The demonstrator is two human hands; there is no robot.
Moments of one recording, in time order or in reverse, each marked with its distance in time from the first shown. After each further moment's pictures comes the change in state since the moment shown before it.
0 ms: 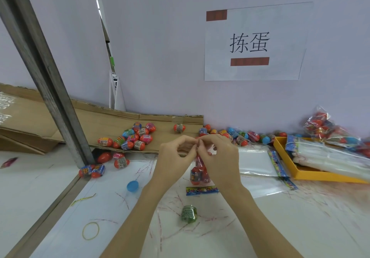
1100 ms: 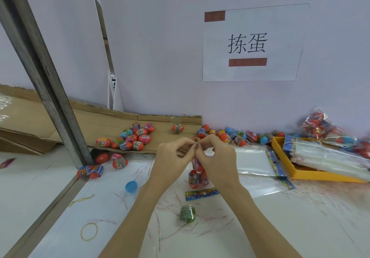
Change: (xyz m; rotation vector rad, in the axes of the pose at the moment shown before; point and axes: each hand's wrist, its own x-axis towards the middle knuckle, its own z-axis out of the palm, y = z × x) left_hand 0.002 -0.001 -0.004 0.145 -0.011 0.137; right_hand -0.002 0.002 -0.001 0.034 -0.100 0.100
